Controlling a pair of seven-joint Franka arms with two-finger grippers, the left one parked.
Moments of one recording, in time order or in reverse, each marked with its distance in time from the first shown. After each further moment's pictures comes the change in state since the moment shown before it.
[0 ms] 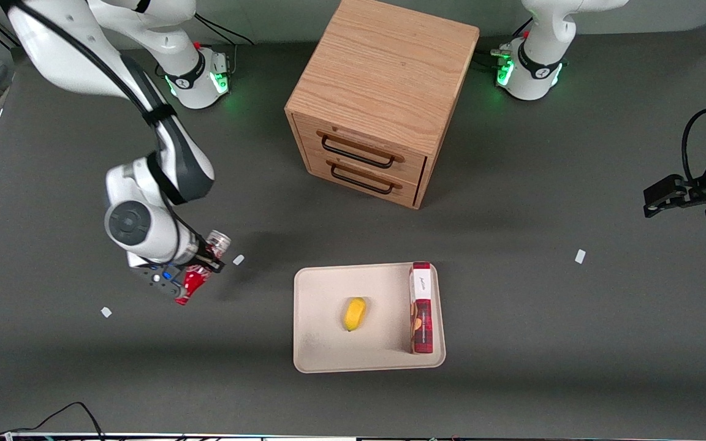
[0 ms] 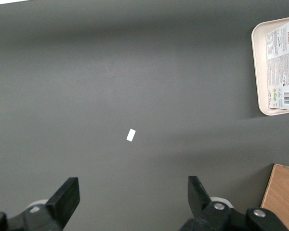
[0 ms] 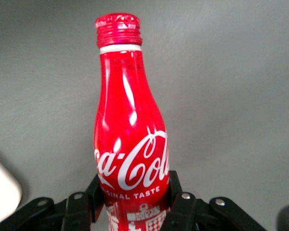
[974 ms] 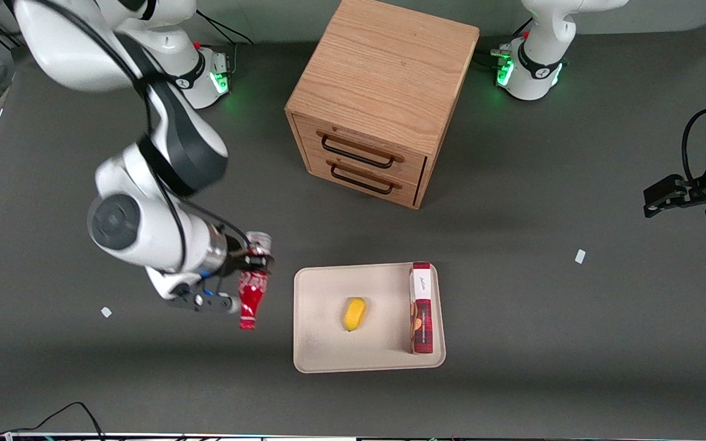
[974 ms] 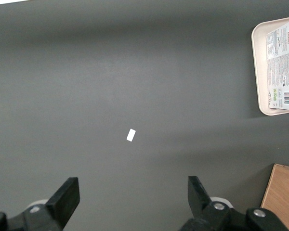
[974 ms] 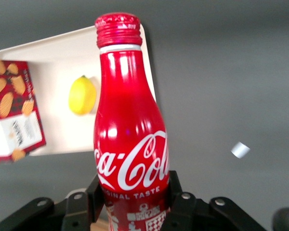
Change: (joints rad) arm 0.039 0.325 0.194 0.575 0.110 -0.150 -0.271
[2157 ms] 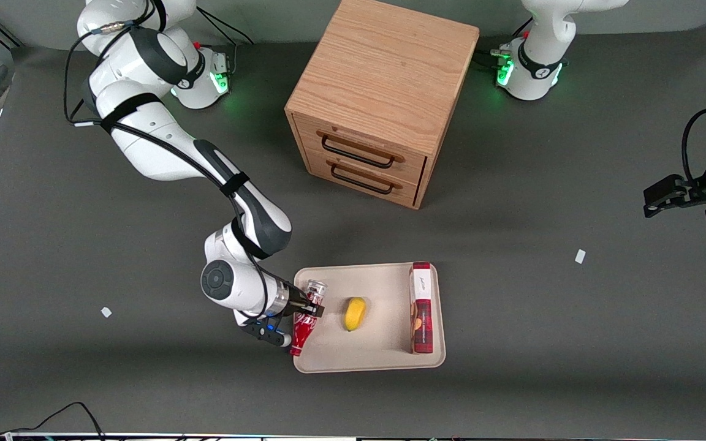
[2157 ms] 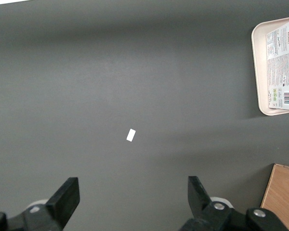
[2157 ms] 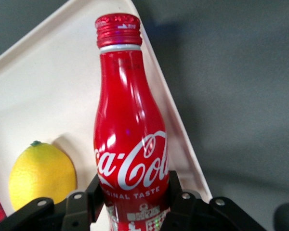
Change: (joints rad) arm 0.065 0.366 -0.002 0.038 -0.034 0.450 0.191
